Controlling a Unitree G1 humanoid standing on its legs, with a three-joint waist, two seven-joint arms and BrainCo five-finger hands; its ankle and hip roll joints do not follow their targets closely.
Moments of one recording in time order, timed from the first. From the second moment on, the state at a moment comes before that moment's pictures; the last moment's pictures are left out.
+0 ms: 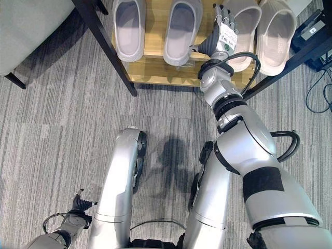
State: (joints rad) left arm -0.26 0.33 -0.38 1.39 -0.14 -0.24 0.44; right arm -1.47 -0.38 0.69 1.32 -0.10 -0.02 -0.65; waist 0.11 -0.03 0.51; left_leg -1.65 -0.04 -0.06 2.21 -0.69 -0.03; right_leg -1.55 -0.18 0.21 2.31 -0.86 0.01
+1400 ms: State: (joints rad) left arm -0.25 0.33 -0.38 1.39 -0.16 -0.23 0.40; right arm -1.42 -0.30 0.78 1.31 -0.08 -0.05 -0.52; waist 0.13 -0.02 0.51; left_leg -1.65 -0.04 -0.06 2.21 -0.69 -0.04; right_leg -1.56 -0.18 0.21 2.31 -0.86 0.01
